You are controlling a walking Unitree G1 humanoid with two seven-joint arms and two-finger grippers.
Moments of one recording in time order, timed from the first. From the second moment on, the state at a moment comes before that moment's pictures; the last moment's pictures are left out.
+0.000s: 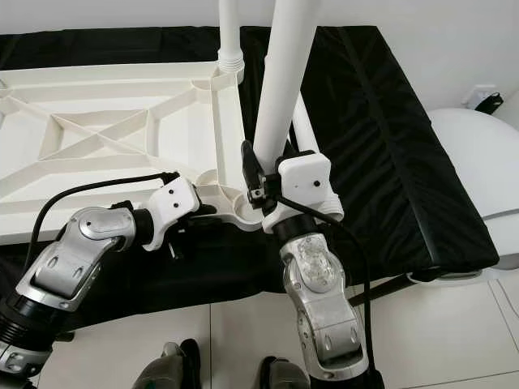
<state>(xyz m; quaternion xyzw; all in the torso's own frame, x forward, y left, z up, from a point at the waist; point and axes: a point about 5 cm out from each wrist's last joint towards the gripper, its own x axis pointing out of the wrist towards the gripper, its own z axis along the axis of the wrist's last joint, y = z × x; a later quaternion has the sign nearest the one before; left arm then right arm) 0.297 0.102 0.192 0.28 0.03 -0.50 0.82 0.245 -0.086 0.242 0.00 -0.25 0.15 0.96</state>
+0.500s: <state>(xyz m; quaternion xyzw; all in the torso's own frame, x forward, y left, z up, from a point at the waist) 0.297 0.102 0.192 0.28 0.03 -0.50 0.82 0.251 -0.088 0.245 0.03 -0.22 0.30 0.93</state>
